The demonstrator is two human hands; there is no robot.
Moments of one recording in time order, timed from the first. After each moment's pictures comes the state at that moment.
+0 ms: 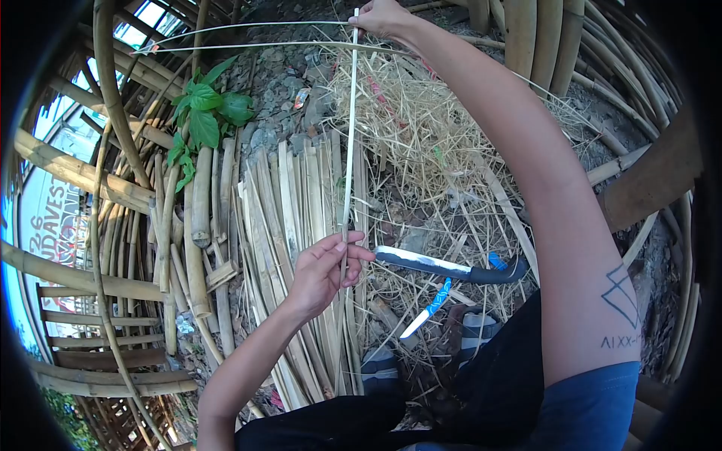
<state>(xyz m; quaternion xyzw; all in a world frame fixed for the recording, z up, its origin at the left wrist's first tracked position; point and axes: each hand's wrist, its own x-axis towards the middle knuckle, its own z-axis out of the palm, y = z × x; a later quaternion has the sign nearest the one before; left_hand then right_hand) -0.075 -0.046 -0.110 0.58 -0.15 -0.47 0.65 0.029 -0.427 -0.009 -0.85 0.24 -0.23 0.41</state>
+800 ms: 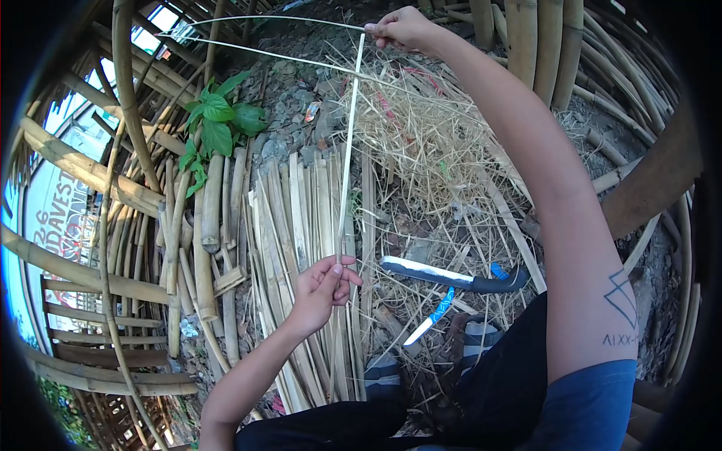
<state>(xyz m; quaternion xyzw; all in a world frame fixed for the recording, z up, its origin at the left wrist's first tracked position) -0.080 -0.011 -0.117 0.64 -0.18 -0.42 0.61 0.022 -0.455 -0.011 -0.80 0.12 -0.24 0.54</state>
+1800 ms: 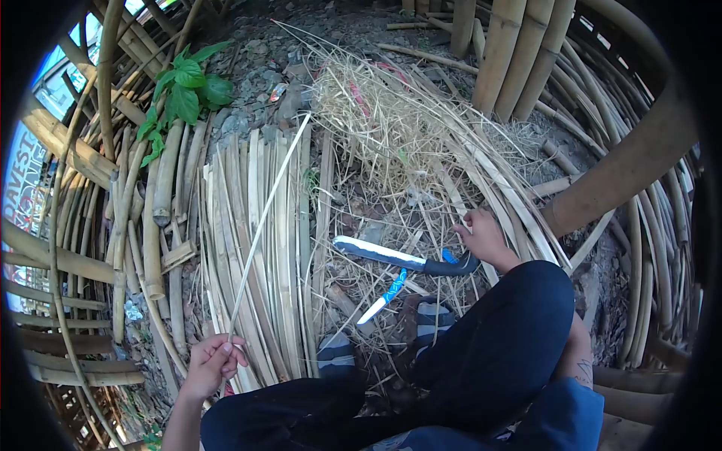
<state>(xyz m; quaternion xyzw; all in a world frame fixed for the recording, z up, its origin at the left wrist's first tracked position) -0.127 0.198 -0.073 0.68 -0.06 -0.46 0.57 -0.315 -0.327 -0.218 -0.93 0.31 -0.07 0.20</state>
